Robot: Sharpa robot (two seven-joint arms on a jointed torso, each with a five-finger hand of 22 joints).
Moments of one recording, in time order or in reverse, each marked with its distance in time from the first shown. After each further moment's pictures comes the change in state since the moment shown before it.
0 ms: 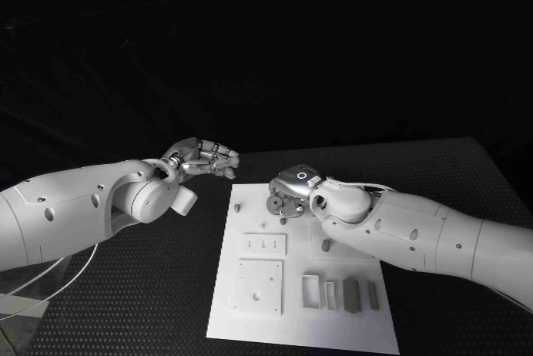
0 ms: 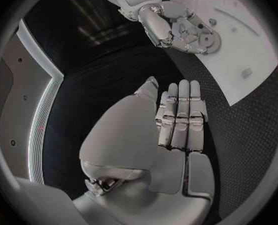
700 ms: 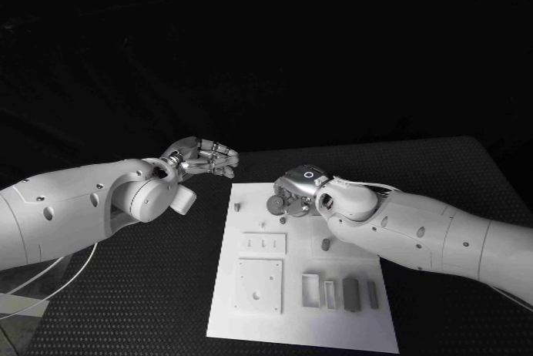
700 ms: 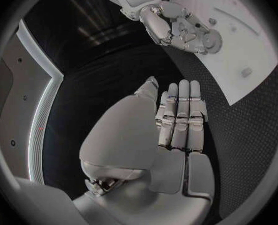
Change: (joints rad) left arm 0.000 -0.003 0.000 0.000 0.000 0.000 0.000; left_hand 0.000 0.000 0.000 0.000 0.000 0.000 0.000 0.000 0.000 0.000 0.000 0.000 0.000 0.000 0.000 0.000 0.001 0.000 0.000 0.000 0.000 0.000; right arm -0.002 -0.026 -0.002 0.001 0.062 -0.002 0.008; right_hand -0.032 -0.058 0.002 0.022 0.008 -0.112 0.033 -0.088 -0.019 -0.004 0.033 -0.024 -0.002 -0.003 0.021 -0.004 -0.002 0.000 0.000 0.000 -0.008 0.000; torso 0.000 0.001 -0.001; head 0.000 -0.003
